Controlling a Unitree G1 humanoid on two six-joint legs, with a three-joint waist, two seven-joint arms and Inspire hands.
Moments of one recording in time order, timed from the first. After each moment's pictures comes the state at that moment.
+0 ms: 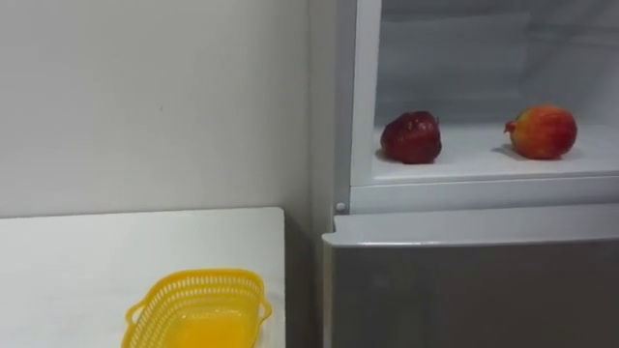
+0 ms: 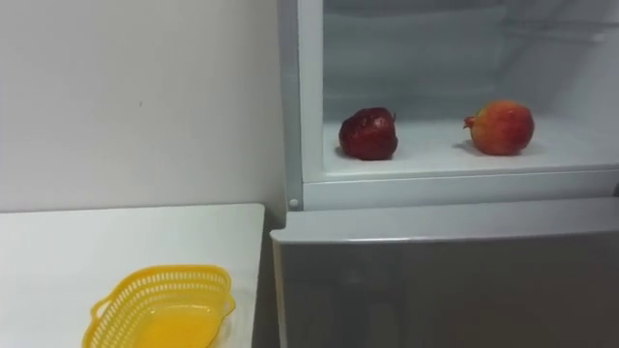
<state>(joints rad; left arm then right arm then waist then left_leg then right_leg) 0.25 0.17 0.06 1.06 0.24 0.13 0.14 0.20 -0.20 -0.06 1.20 -0.30 0.16 0.06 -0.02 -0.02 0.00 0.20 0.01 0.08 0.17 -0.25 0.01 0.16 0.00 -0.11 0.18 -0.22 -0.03</state>
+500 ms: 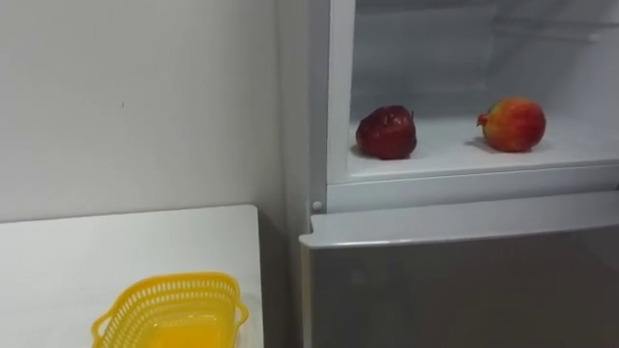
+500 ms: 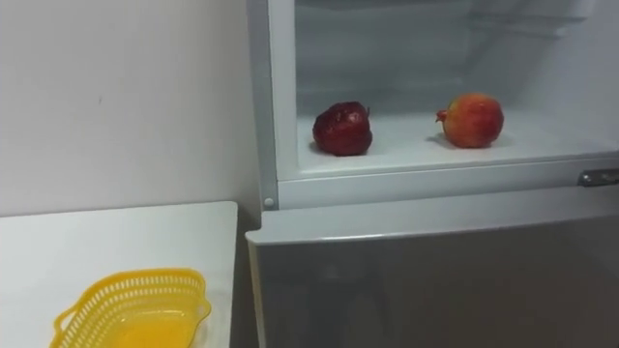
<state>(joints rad) 0.25 0.17 0.06 1.05 0.39 0.16 0.12 0.23 -0.20 -0.09 1.05 -0.28 0.13 -0.10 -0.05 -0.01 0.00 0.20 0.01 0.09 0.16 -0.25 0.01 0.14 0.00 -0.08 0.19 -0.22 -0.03</state>
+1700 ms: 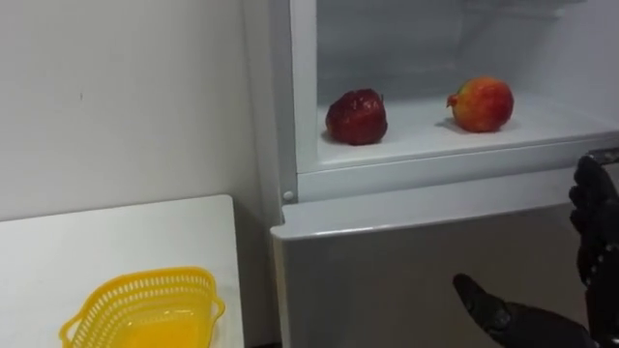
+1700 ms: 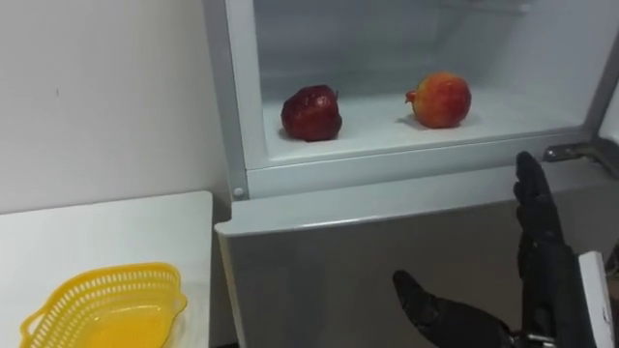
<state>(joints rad) 0.27 0.19 -0.08 1.13 0.39 -0.04 0.10 0.25 -0.18 -0.03 -0.46 -0.12 -0.19 -0.32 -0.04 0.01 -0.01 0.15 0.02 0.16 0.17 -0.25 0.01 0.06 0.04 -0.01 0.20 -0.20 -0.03</state>
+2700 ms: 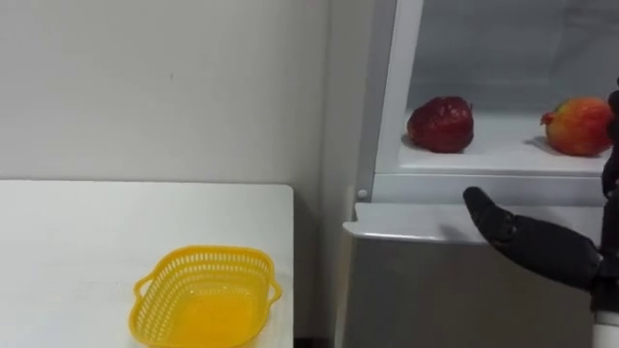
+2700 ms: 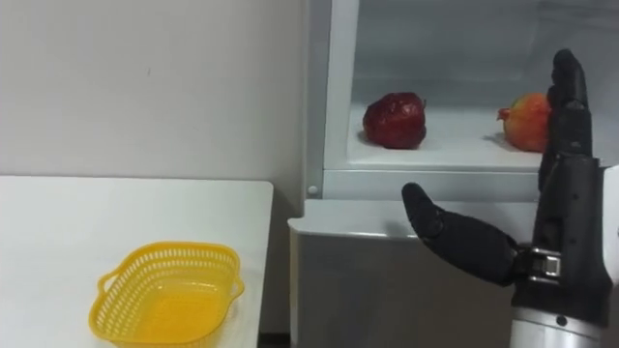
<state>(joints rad) 0.25 0.21 -0.02 1.09 0.47 0.00 0.05 -0.08 -0.30 -0.03 -0.30 -0.16 -0.21 -0.49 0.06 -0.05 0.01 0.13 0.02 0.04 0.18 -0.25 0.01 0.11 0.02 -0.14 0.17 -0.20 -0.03</state>
